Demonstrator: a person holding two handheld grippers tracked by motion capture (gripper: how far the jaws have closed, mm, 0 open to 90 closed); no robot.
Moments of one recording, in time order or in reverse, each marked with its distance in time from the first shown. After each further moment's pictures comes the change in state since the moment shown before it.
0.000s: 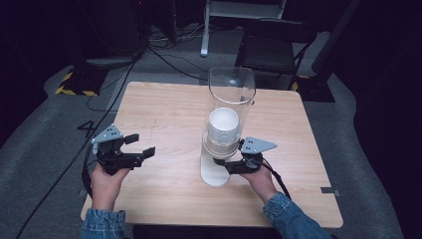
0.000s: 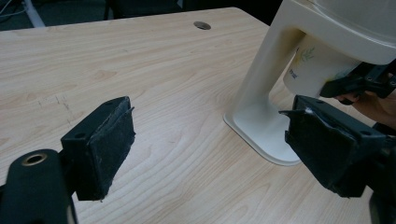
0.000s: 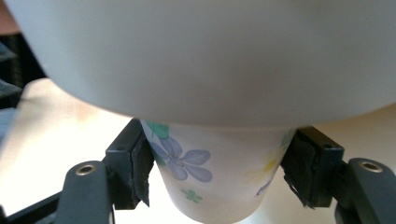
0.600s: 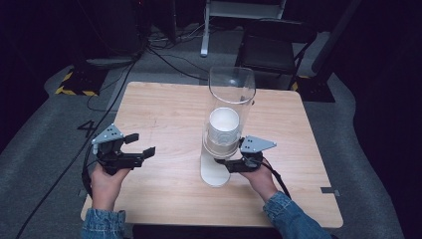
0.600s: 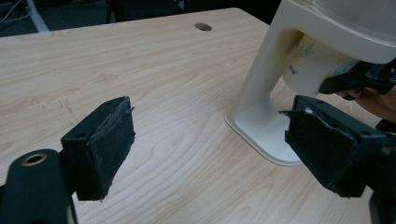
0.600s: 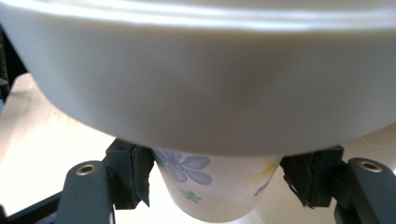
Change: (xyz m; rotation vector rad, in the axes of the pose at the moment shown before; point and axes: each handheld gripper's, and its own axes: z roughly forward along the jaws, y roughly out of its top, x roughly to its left) left arm -0.002 0.001 -0.001 -0.001 0.010 0.016; right arm -0.001 0.006 -0.001 0.016 -0.041 -0.063
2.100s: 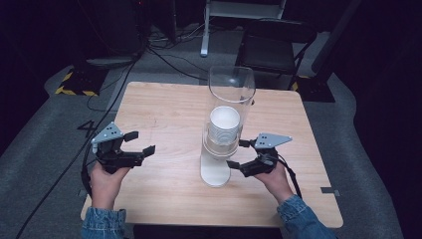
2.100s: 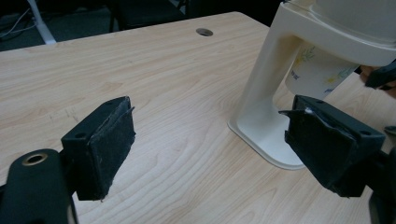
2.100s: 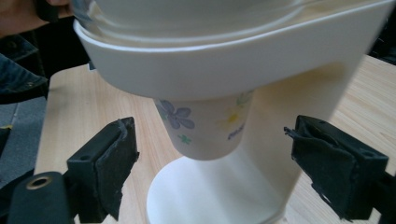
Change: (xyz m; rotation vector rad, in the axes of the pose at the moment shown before) left arm -0.002 0.005 -0.001 -0.017 0.007 0.036; right arm -0.009 0.010 -0.037 0.094 0.062 0.123
